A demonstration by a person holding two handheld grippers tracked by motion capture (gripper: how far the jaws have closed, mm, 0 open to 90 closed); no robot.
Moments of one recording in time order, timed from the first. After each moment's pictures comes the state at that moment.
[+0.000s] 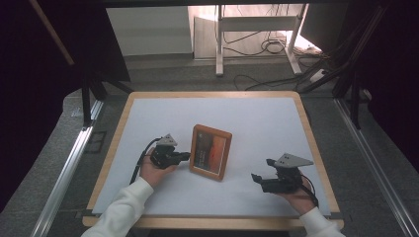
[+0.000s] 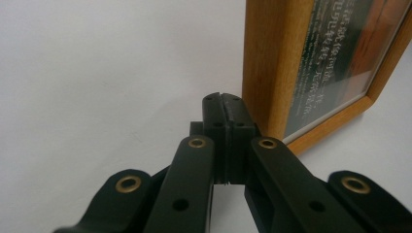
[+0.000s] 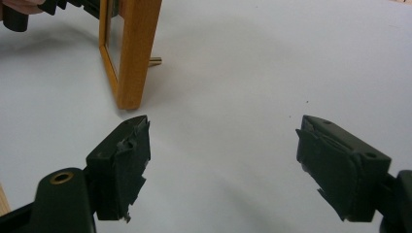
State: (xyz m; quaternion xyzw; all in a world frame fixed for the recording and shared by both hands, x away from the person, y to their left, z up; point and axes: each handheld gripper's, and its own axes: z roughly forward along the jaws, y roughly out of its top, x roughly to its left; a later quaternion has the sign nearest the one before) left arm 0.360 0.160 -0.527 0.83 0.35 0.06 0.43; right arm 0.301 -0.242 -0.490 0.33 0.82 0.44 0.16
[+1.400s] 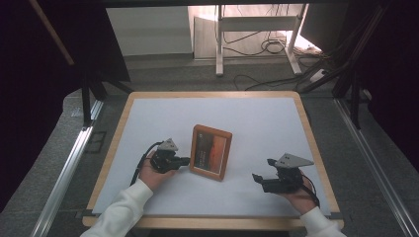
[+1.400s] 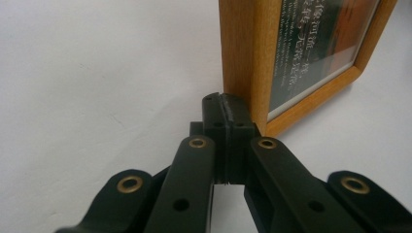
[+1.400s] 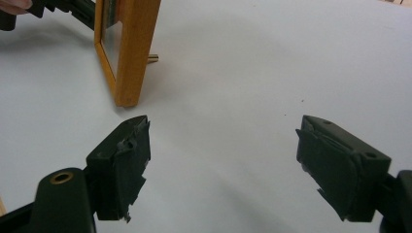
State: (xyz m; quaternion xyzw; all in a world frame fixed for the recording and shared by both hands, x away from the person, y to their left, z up) left arm 0.349 0.160 -0.530 0.85 0.33 0.06 0.41; right arm 0.301 -0.244 -0.489 0.33 0.82 0.43 0.17
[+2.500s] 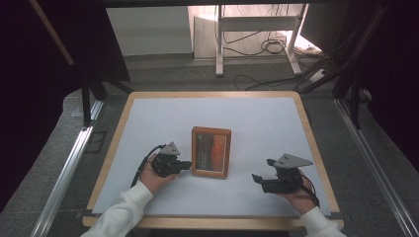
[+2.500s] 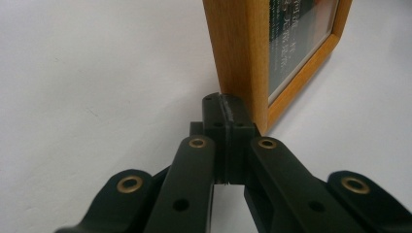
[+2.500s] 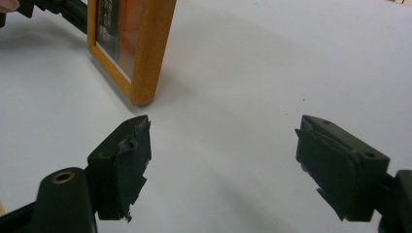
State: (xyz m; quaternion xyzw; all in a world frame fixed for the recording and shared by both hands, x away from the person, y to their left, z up) left arm 0.339 0.154 -0.530 0.86 0.32 0.06 0.40; right arm 0.301 -0.243 -0.490 0.32 0.82 0.43 0.17
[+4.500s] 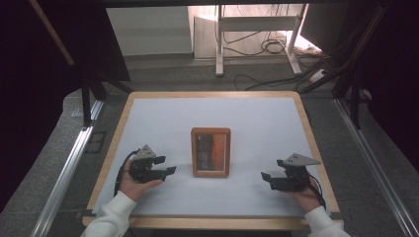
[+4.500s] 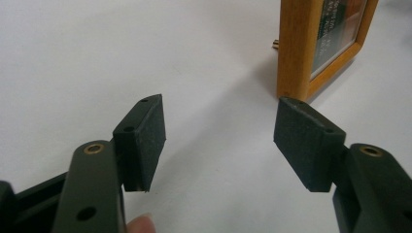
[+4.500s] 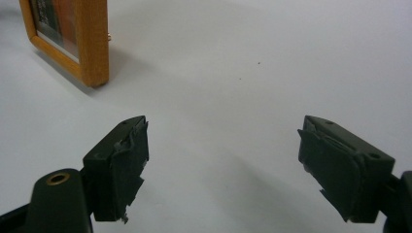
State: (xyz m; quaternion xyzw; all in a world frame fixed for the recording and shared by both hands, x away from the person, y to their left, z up) left arm 0.307 0.206 -0.521 0.80 0.40 0.11 0.43; right arm 0.313 -0.271 -0.509 0.38 0.81 0.42 0.17
